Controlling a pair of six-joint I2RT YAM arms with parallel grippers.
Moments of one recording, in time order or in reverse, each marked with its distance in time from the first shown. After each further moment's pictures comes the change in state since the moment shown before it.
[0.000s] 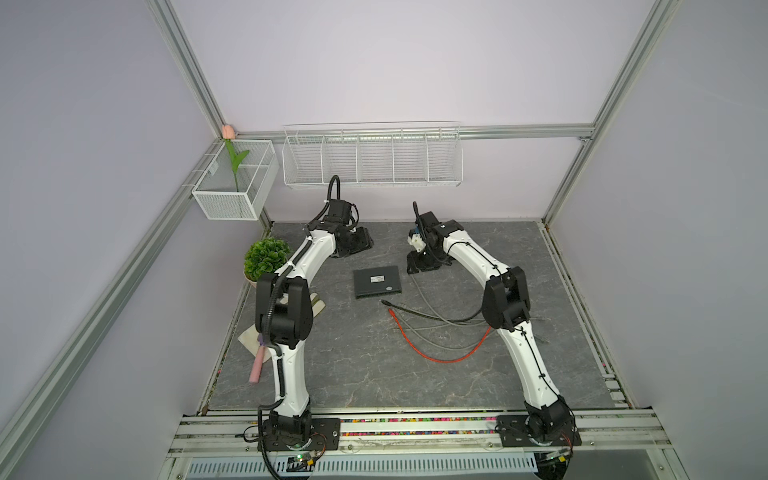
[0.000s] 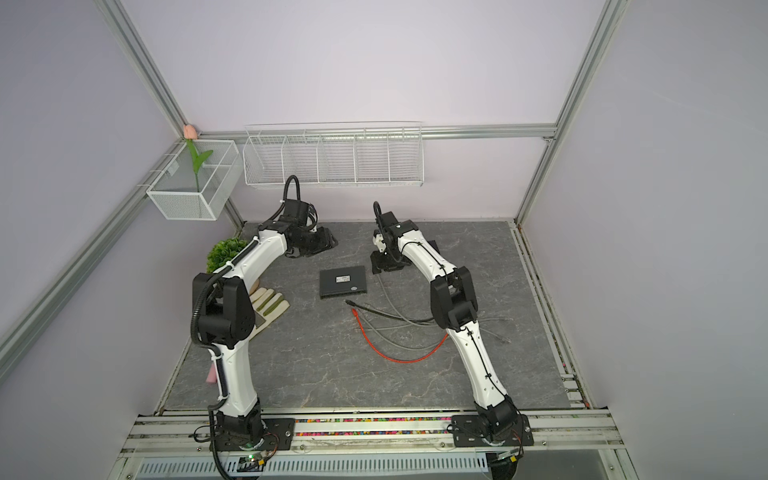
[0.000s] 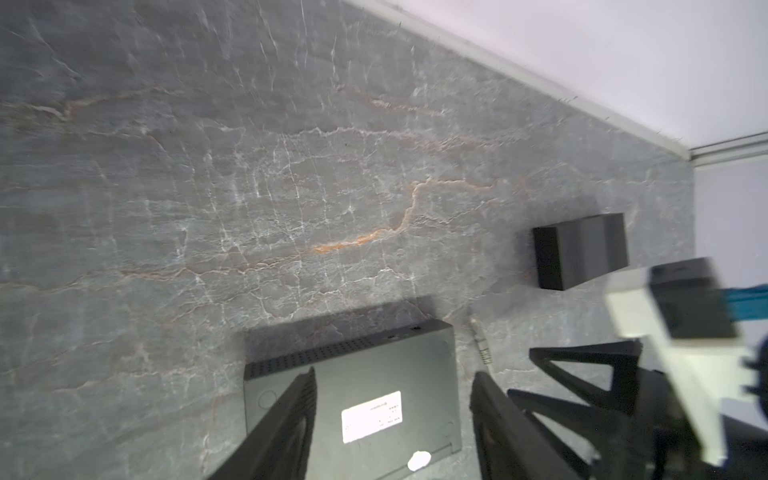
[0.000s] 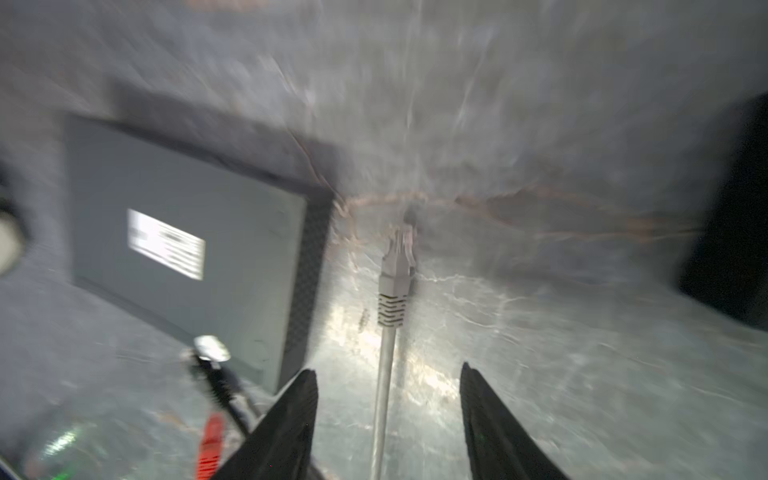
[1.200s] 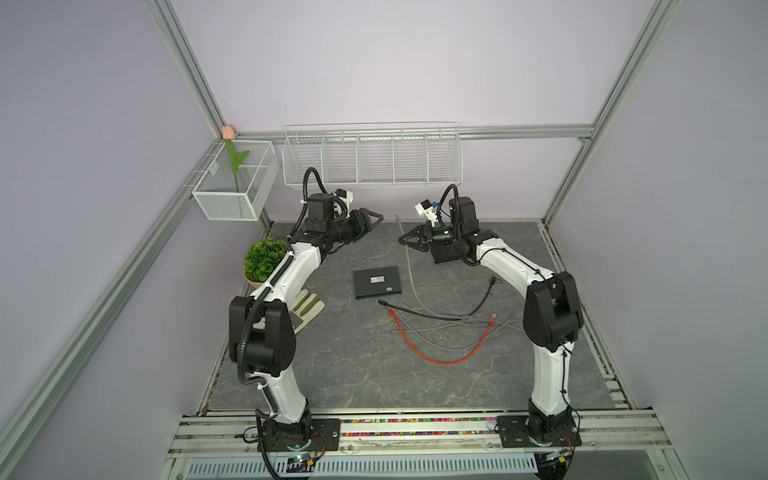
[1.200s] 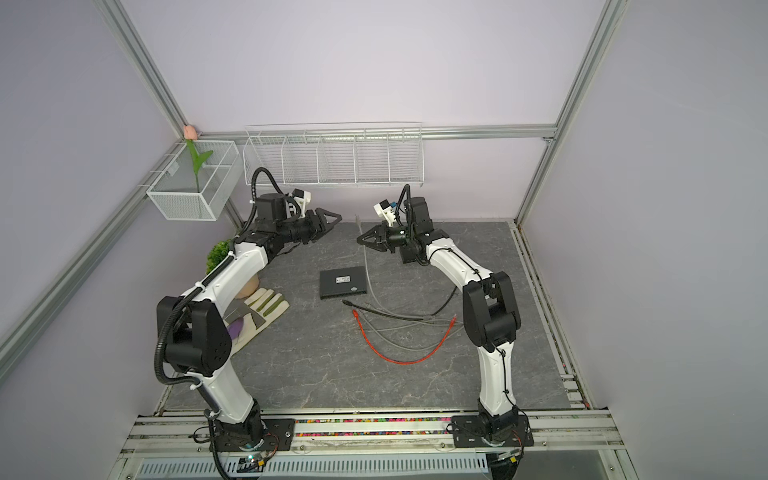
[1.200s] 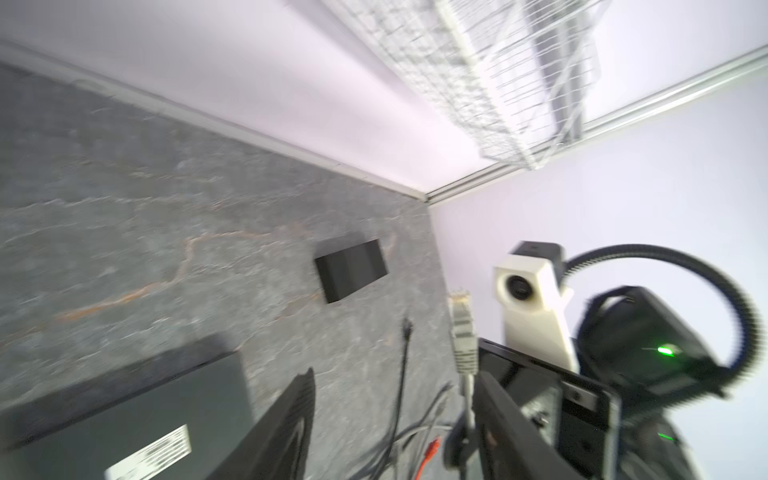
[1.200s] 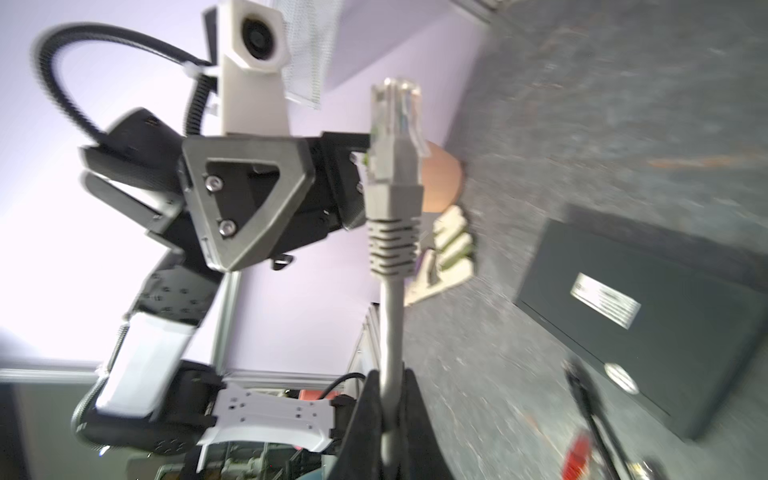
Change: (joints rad) left arm 0.034 -0.324 -0.283 0.557 0.430 -0.341; right arm -0.087 -0.450 -0.627 1.273 -0.884 0.859
